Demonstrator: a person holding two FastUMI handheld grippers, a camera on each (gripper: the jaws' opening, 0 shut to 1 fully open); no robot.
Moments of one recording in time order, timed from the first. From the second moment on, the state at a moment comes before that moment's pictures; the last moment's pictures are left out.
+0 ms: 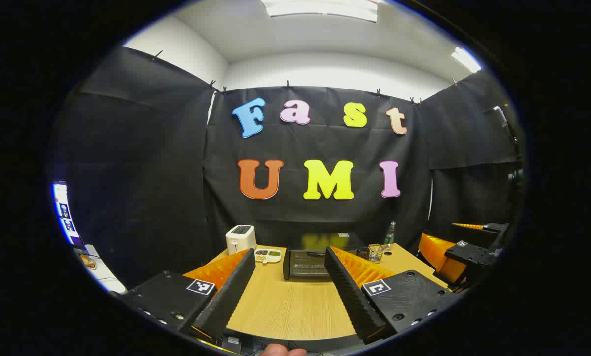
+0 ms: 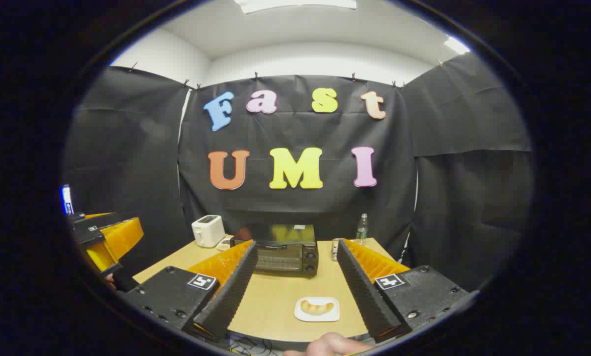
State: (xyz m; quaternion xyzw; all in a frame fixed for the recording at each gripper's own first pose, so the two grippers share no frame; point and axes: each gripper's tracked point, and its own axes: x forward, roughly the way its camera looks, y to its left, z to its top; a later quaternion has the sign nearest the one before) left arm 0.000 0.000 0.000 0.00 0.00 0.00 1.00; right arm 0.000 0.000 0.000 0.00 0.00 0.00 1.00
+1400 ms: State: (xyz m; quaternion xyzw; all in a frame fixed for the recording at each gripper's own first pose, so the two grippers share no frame) left arm 0.048 -0.027 0.001 -0.02 0.01 -0.01 1.00; right arm 0.049 -0.027 0.020 0.00 -0.01 -0.01 1.00
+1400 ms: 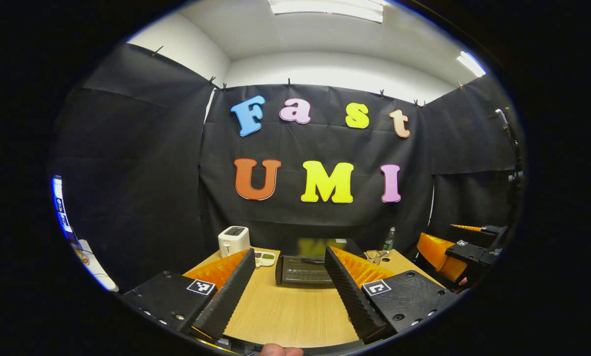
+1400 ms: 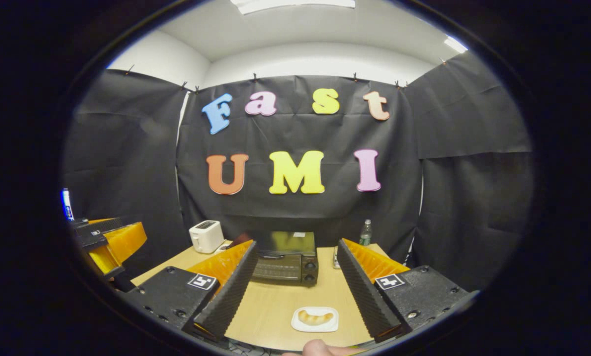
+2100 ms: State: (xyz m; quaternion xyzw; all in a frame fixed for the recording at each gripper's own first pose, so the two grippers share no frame) left arm 0.241 -0.115 -0.084 0.00 0.10 -0.11 0.99; right arm 0.100 -0.179 -0.015 0.01 0.03 -0.14 0.99
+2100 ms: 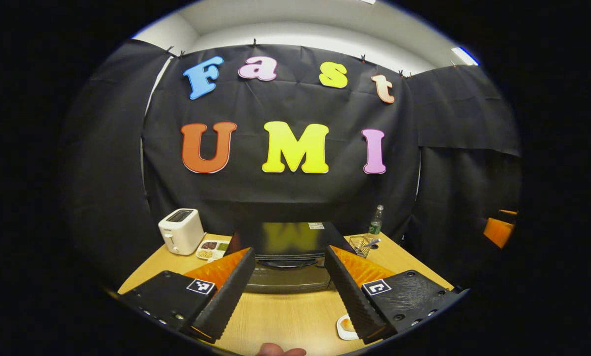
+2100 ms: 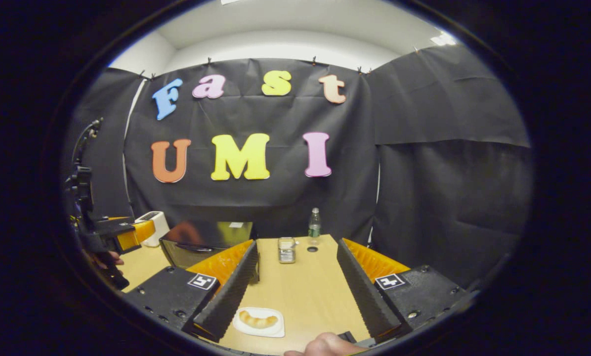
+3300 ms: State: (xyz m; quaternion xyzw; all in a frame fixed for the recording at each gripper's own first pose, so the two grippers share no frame) left arm 0.337 -0.118 -0.205 0.02 0.24 -0.08 0.97; right arm 0.102 -0.205 -0.040 0.02 0.08 -0.19 0.98
